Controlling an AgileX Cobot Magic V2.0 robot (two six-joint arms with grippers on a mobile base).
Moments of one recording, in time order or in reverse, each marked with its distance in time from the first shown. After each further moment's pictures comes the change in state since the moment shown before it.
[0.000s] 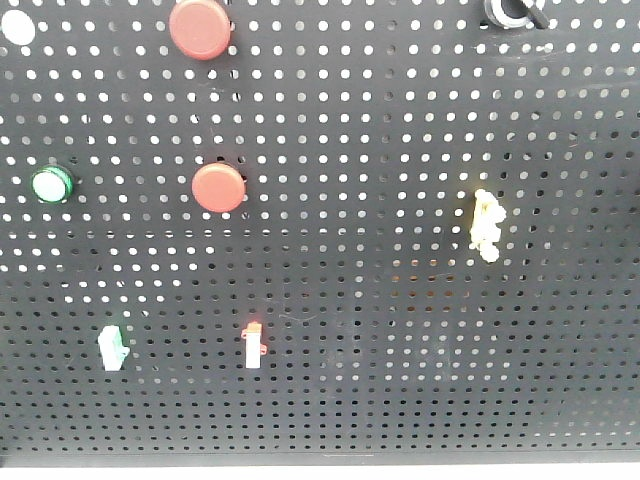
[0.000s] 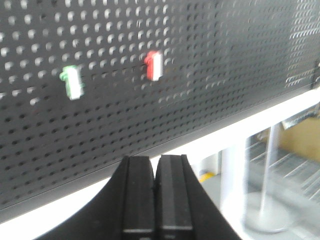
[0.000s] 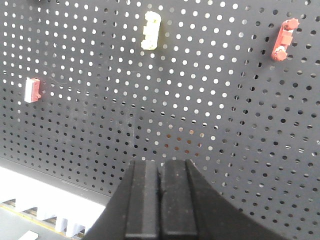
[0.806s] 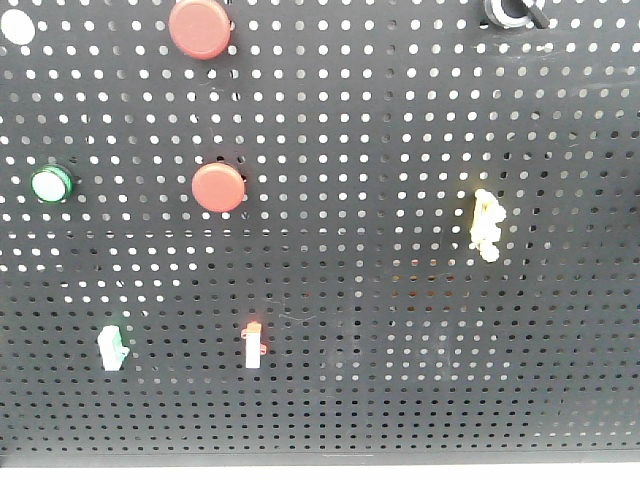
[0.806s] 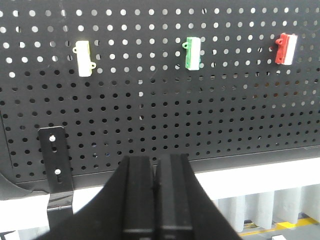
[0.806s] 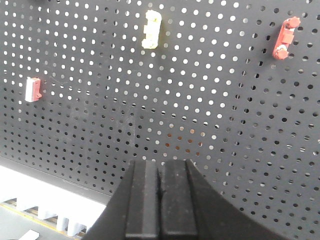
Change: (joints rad) left arm 0.327 -0.011 0.261 -0.056 -0.355 -0.006; right arm 0.000 0.000 0.000 0.002 0.003 0.000
